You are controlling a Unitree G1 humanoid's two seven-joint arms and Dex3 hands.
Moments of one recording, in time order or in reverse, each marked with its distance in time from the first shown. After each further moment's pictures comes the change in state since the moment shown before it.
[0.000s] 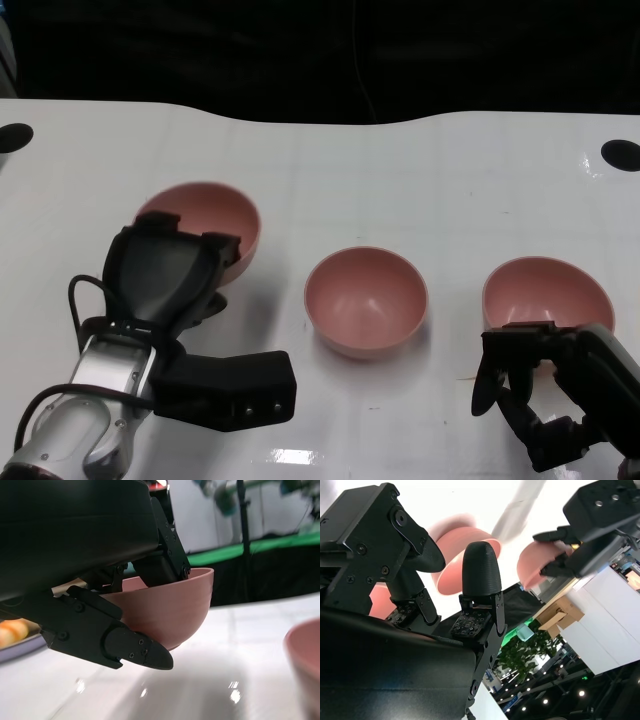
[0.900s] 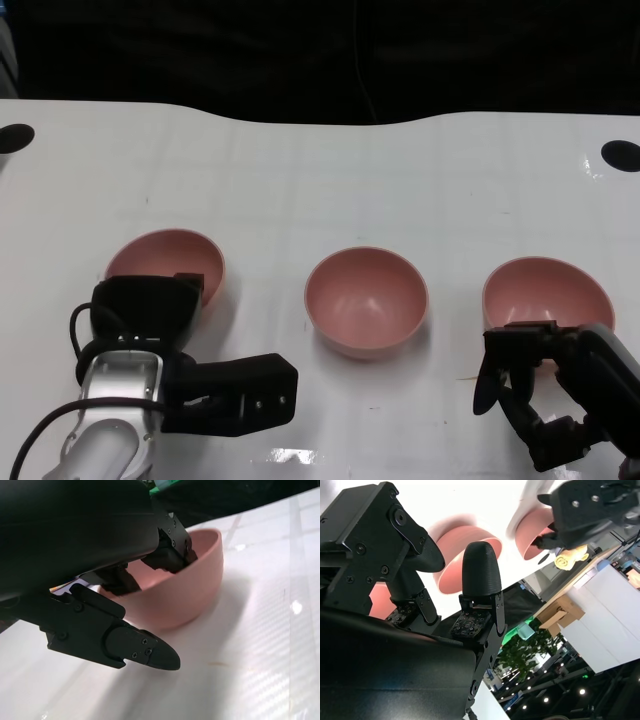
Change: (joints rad) left arm 0.037 -0.093 0.034 0.078 0.127 0.255 -0.386; right arm -0.003 0.000 -0.002 0.011 -0.001 -0.008 -0.008
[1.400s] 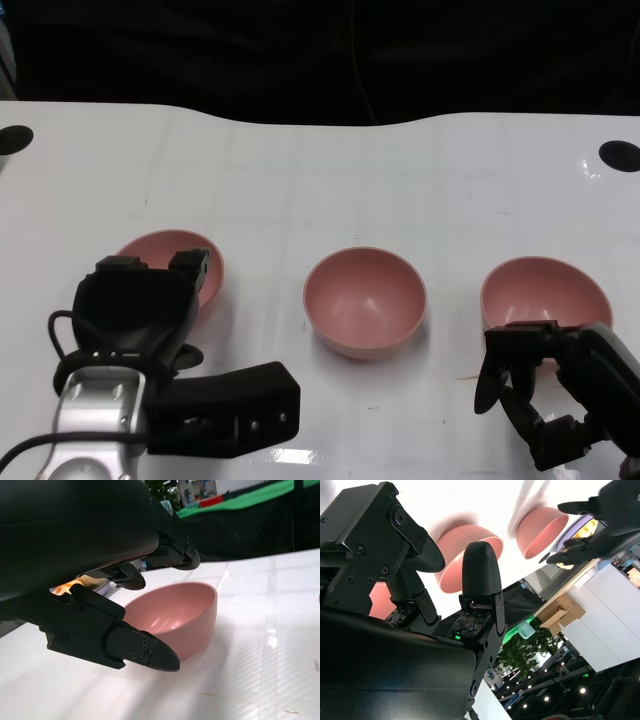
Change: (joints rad) left arm 0.169 0.008 0.096 -0.385 0.084 -0.003 -0.113; right arm -0.006 -0.001 -0.001 0.016 0.002 -0.006 0.000
